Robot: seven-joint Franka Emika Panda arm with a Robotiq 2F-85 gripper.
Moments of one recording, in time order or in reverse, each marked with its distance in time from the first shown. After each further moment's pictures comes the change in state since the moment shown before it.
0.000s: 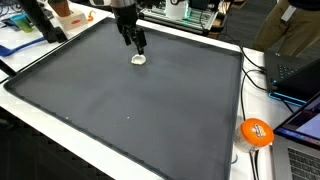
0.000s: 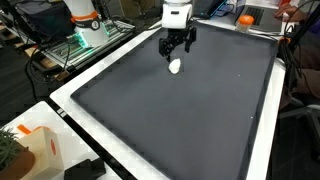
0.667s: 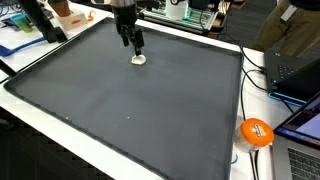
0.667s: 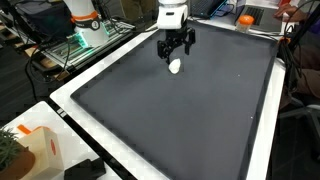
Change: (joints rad) arm -0.001 -0.013 -0.006 -0.063 -0.003 0.135 0.014
